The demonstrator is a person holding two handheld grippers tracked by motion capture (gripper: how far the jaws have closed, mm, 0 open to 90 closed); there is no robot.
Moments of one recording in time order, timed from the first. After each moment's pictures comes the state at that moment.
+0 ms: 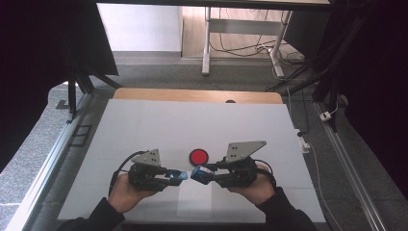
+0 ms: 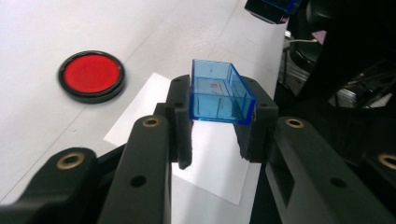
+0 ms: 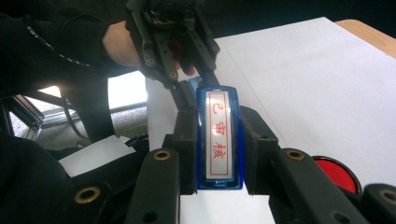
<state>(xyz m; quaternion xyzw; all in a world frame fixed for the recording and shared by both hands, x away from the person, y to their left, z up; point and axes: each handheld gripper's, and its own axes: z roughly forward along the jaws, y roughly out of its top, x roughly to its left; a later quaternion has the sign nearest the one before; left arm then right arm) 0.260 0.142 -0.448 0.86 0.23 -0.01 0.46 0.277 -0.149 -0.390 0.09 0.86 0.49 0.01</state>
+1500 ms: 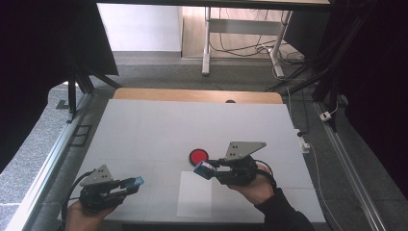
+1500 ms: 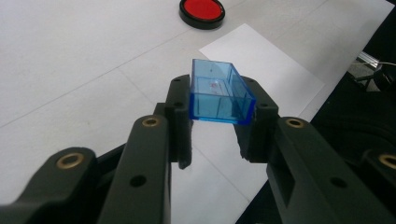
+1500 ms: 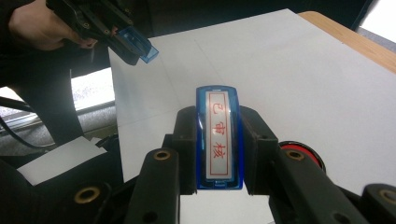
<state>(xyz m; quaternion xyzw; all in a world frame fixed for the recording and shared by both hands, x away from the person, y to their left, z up) 0.193 0.236 -0.467 0.80 0.40 0.09 0.43 0.280 -0.150 -0.394 0.13 0.87 0.48 0.06</state>
